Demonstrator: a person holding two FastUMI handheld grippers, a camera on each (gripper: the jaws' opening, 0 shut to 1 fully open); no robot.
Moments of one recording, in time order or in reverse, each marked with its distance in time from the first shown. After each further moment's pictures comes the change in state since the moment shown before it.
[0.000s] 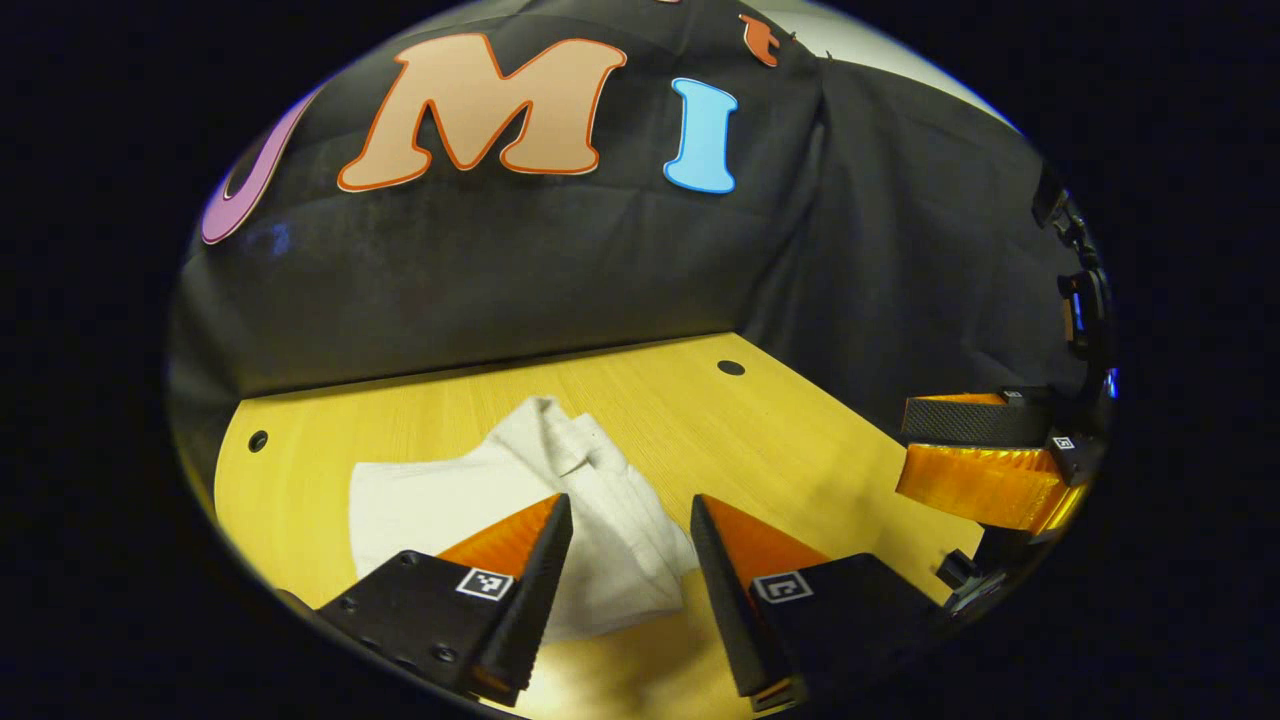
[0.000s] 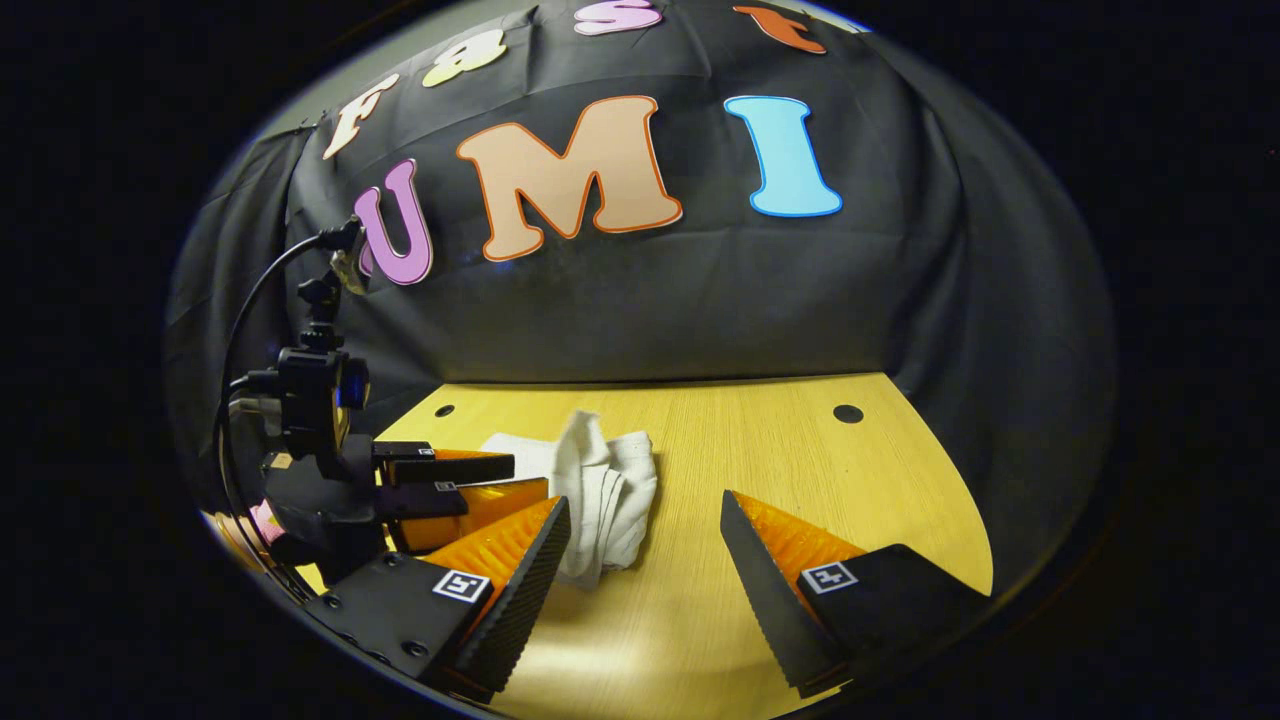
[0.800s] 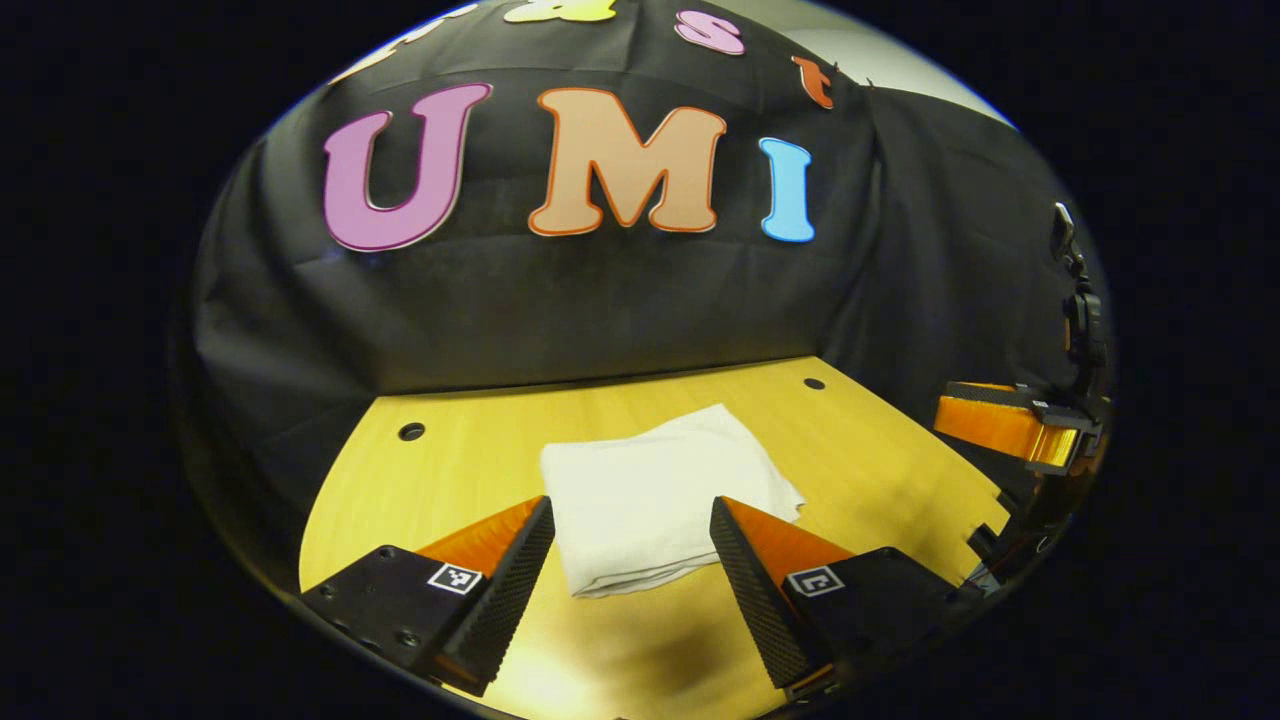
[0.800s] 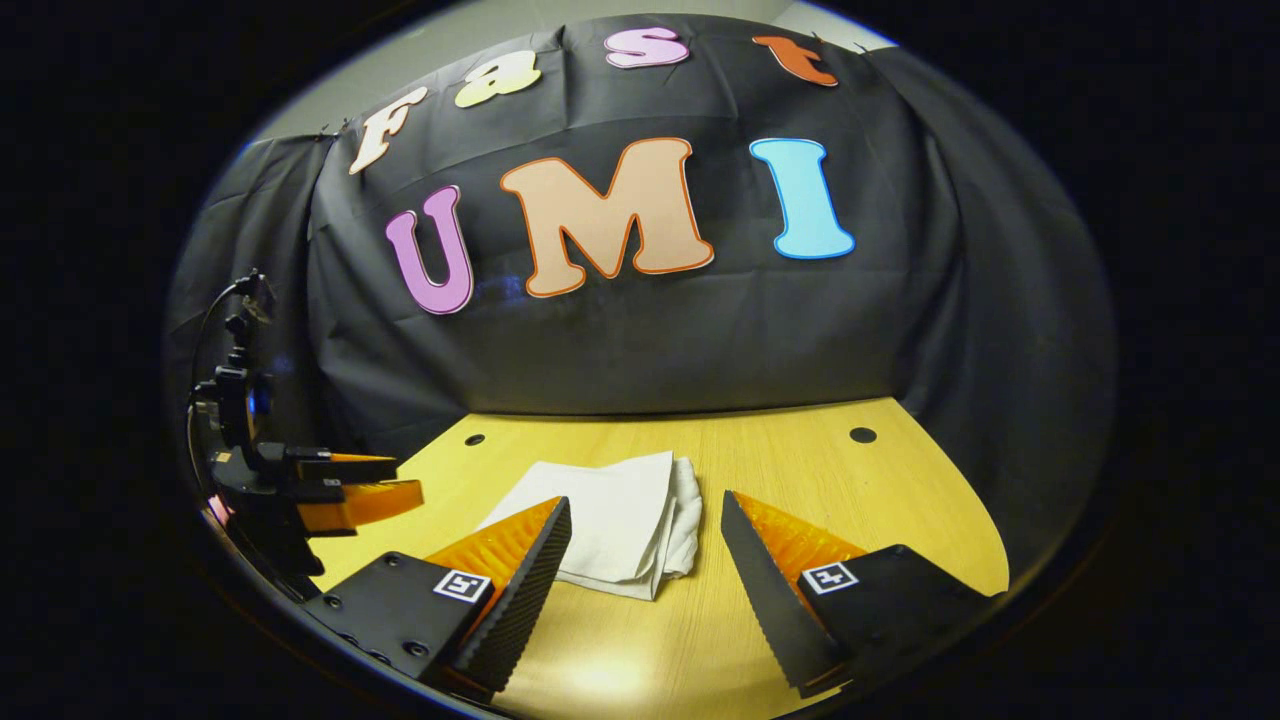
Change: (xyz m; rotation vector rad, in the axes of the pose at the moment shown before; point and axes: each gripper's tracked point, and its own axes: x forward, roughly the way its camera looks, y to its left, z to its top) left arm -0.178 0.116 -0.011 -0.027 -0.084 0.261; right arm -0.041 0.063 0.012 0.008 -0.093 -0.017
